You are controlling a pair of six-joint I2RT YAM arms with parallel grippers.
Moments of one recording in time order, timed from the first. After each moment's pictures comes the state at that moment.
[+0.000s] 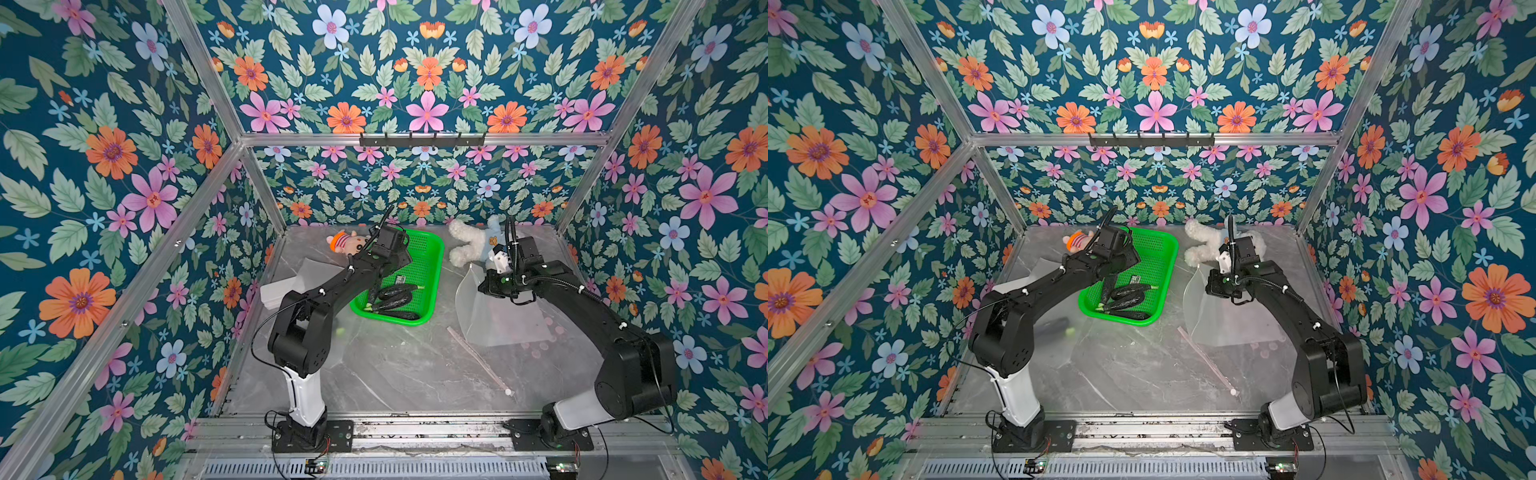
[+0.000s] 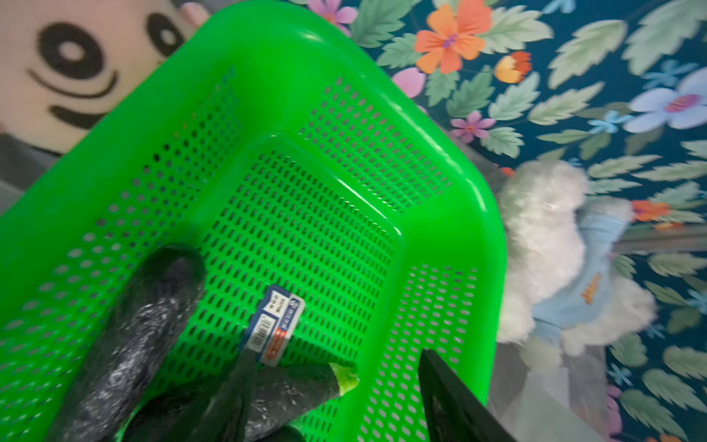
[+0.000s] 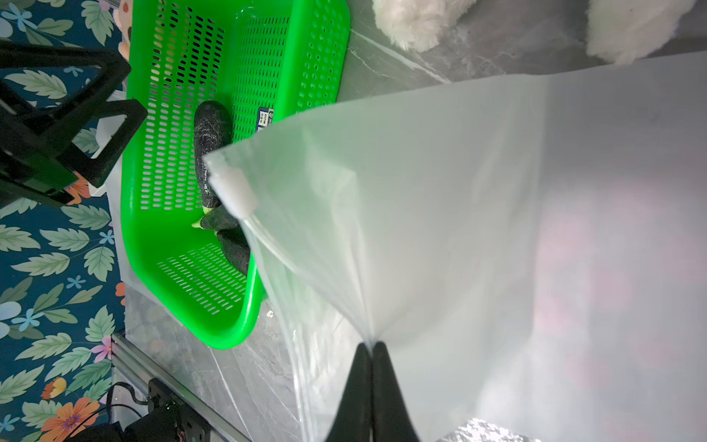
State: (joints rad) left arm -0.53 1.87 1.46 -0.39 -0.18 -0.87; right arm 0.23 1.50 1.19 -0.70 -0.39 0.37
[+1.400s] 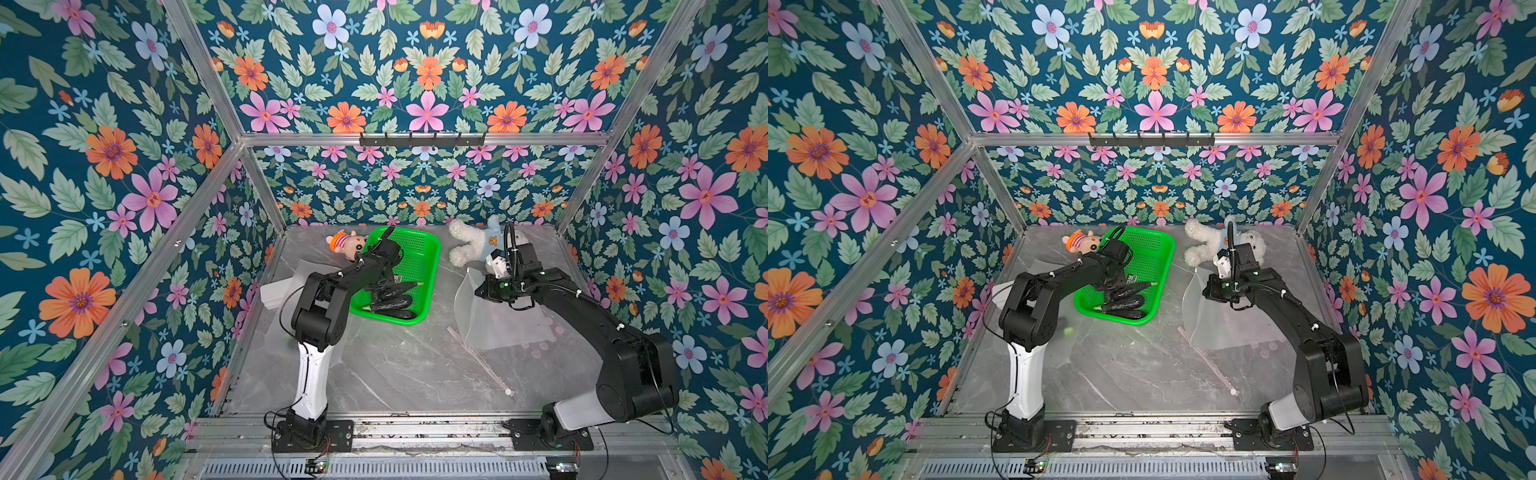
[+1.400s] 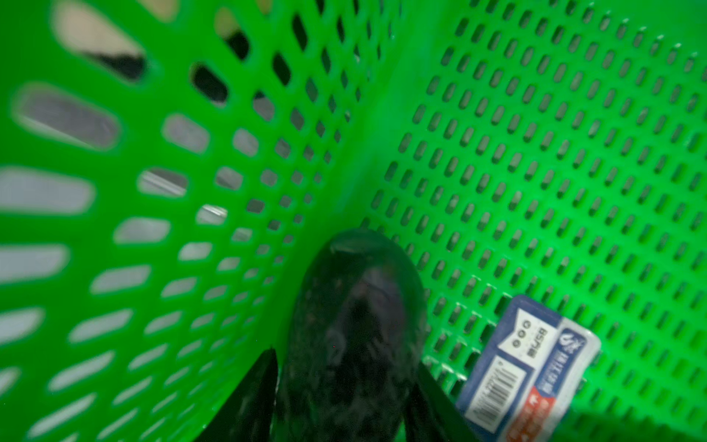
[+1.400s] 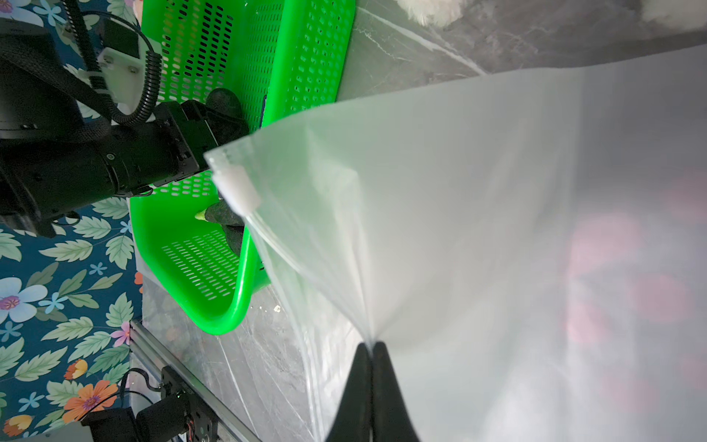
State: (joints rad) left arm -0.46 2.13 1.55 -0.61 -0.31 -0.60; right arm 0.23 1.48 1.11 -0.61 -0.45 0.37
